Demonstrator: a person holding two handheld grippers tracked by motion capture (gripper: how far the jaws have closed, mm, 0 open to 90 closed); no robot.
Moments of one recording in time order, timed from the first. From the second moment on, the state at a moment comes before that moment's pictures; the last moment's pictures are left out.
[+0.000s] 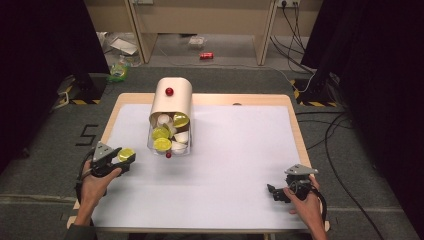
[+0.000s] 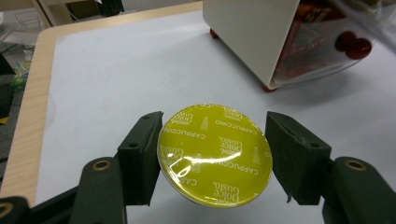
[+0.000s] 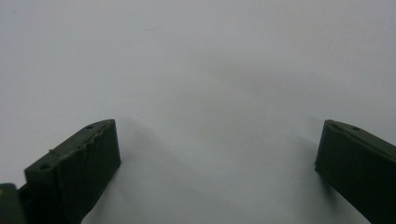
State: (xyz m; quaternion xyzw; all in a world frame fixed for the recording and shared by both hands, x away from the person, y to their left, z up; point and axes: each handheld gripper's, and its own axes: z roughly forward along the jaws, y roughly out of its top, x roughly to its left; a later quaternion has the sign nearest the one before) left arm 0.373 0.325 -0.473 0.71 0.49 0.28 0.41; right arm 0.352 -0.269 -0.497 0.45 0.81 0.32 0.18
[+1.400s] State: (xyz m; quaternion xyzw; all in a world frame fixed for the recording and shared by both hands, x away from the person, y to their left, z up) left arm 0.376 0.324 -0.489 0.71 0.50 0.27 0.40; right arm 0.352 -0.269 -0.497 0.45 0.81 0.32 0.18
